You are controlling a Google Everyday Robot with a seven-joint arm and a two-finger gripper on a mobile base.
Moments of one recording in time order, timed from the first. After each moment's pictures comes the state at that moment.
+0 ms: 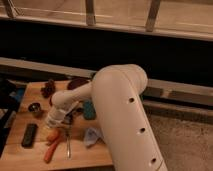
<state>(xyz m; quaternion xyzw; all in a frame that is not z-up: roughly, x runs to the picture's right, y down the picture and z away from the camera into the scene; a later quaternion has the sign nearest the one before) -0.317 0.223 0.795 -0.47 -0.23 0.18 0.83</state>
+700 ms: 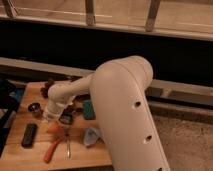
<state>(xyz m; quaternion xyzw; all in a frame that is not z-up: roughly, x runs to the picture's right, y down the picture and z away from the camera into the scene) -0.307 0.171 0.764 -0.43 -0.22 0.18 0.86</state>
